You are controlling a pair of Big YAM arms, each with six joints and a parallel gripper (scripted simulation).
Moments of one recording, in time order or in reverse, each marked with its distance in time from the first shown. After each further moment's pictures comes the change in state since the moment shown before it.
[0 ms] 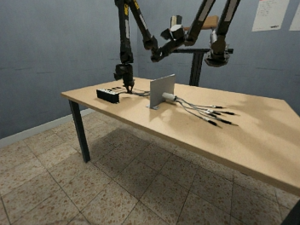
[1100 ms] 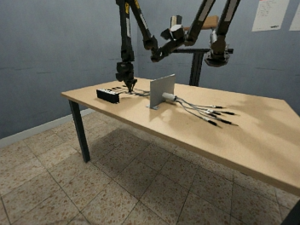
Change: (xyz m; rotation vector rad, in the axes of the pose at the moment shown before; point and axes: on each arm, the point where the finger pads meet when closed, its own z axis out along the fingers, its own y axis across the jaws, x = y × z) left arm 0.000 0.000 0.000 0.000 0.000 0.000; right arm 0.004 -0.005 -0.009 -0.039 -0.010 -0.979
